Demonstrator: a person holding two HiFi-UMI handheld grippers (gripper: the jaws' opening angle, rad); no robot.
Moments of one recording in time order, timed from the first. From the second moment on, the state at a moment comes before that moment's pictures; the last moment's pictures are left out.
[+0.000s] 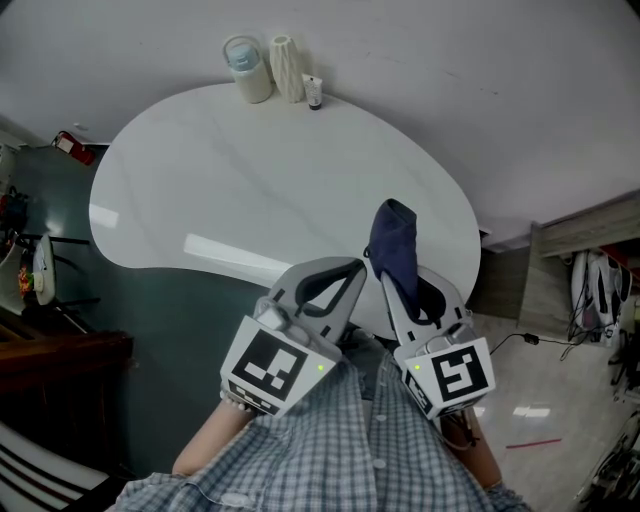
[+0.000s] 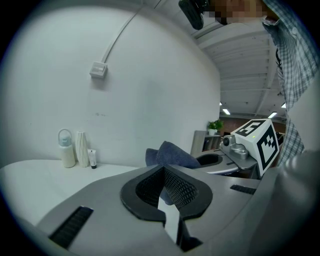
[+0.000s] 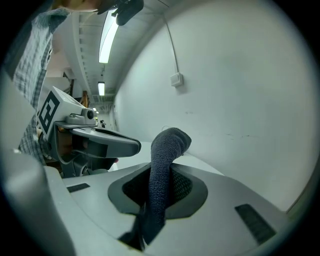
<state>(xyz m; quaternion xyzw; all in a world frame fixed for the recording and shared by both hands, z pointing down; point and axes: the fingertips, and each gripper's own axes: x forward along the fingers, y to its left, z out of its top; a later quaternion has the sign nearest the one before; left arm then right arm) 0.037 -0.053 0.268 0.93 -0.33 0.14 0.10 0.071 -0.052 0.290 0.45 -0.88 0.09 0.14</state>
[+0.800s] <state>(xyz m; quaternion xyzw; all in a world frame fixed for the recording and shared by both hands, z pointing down) 0.042 -0.046 0.273 0.93 -0.32 0.14 0.10 0.072 -0.045 0.297 0.45 -0.87 0.09 0.17</state>
